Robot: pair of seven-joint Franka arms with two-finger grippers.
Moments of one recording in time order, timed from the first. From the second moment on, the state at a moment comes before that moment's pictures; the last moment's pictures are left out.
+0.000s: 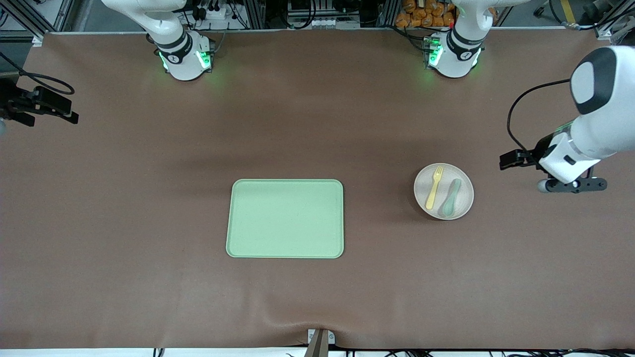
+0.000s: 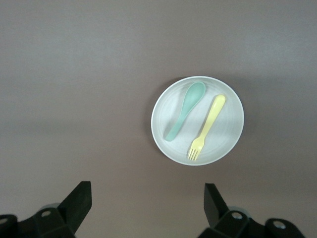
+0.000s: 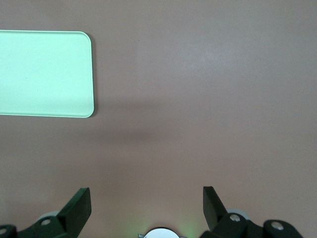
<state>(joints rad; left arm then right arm) 0.04 0.12 -0.09 -1.85 -0.03 1.85 -0.06 0.00 0.04 -0.04 -1.44 0.05 1.38 -0.05</state>
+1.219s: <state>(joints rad) 0.03 0.35 -0.15 -1.89 -0.05 2.16 -0.04 0.01 0.04 -0.04 -1.44 0.05 1.38 -0.05</state>
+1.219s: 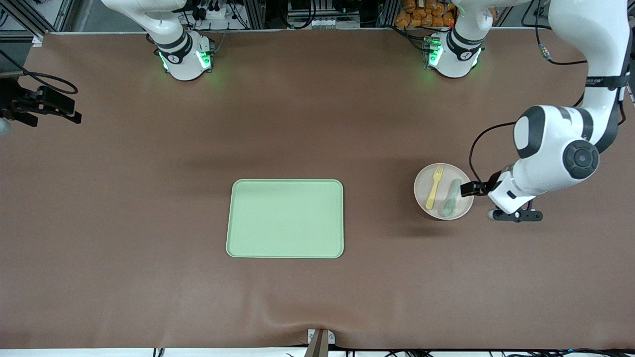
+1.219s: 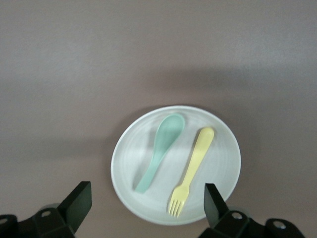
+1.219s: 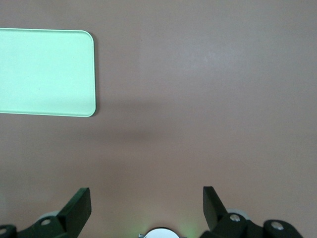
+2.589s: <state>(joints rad) 0.10 0.51 -0.15 -1.89 -0.05 2.28 0.35 0.01 0.04 -0.04 -1.44 0.05 1.36 -0.05</state>
